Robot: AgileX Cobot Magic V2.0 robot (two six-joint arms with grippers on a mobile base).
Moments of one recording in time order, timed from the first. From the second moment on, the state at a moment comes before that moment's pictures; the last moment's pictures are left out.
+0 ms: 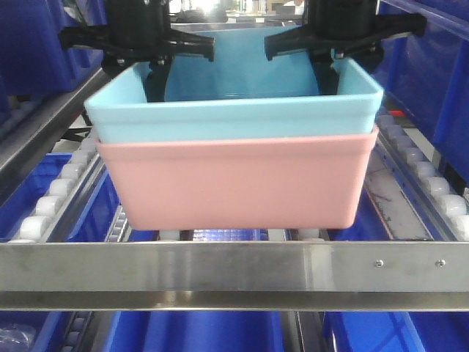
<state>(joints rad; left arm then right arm) -0.58 2.06 -1.92 0.23 1.11 -0.53 0.48 1.97 -1.79 -0.21 1.08 0.47</state>
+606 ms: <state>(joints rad) -0.58 2.06 -1.92 0.25 1.07 -0.53 0.49 1.98 -1.80 -0.20 1.04 0.46</state>
